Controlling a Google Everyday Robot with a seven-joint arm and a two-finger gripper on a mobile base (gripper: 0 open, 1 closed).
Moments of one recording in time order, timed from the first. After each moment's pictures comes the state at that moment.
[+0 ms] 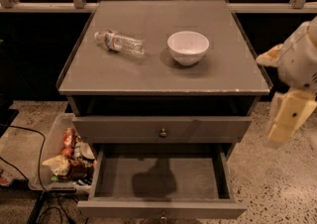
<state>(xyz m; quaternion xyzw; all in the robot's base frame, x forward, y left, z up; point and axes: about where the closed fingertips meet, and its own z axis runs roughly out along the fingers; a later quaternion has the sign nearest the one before) 0.415 -0.213 0.934 -0.61 0.77 -0.01 0.16</state>
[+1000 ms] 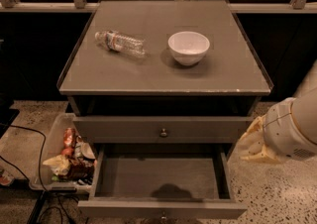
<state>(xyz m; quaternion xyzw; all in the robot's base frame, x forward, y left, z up) 0.370 -0.202 0.827 -0.63 0.75 0.04 0.20</state>
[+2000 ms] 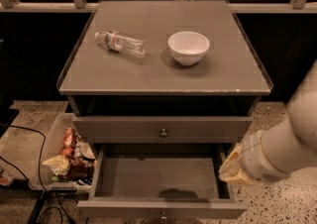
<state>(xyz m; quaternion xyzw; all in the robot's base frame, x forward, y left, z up) 0.360 -0.182 0.739 -0.61 0.77 0.10 0.18</state>
